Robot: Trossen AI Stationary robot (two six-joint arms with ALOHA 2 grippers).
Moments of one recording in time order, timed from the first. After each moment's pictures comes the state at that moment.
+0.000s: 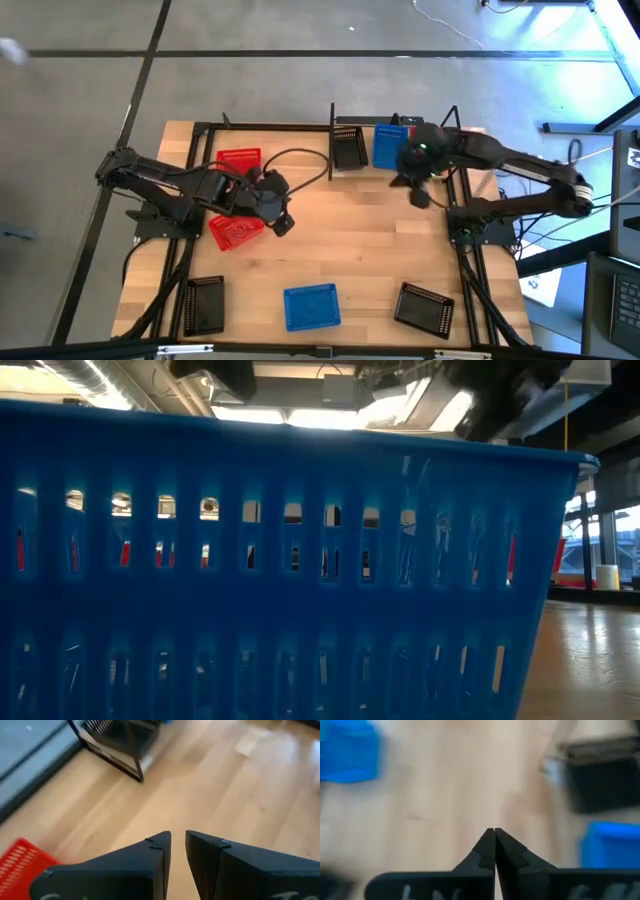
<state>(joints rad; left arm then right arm) -0.25 1.38 1.36 -0.88 -0.57 -0.69 -0.37 1.08 1.05 -0.91 -0.34 -0.27</state>
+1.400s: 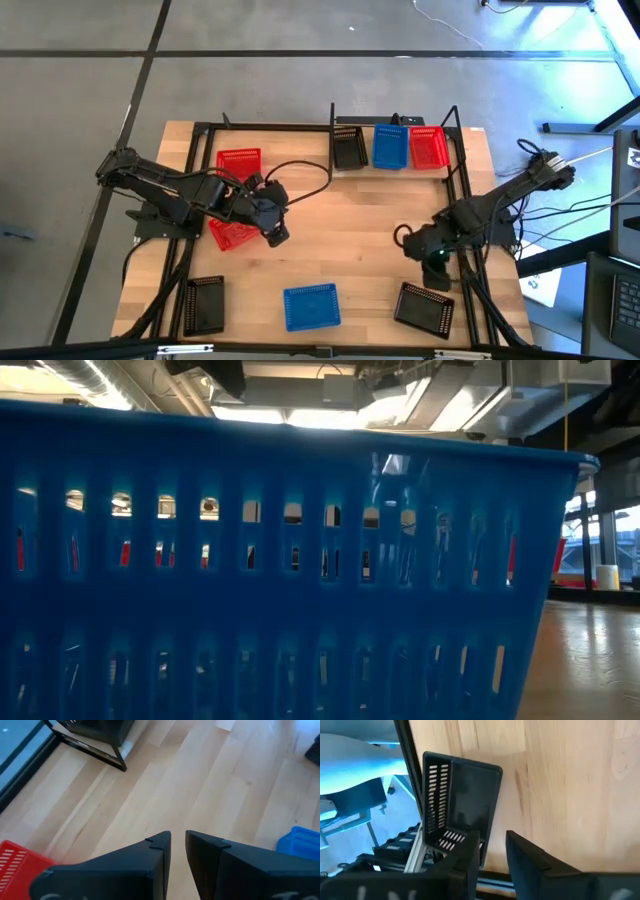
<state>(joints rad) -0.29 1.38 1.36 -0.91 -0.50 -0.64 0.51 1.26 1.05 -1.08 -0.33 0.73</state>
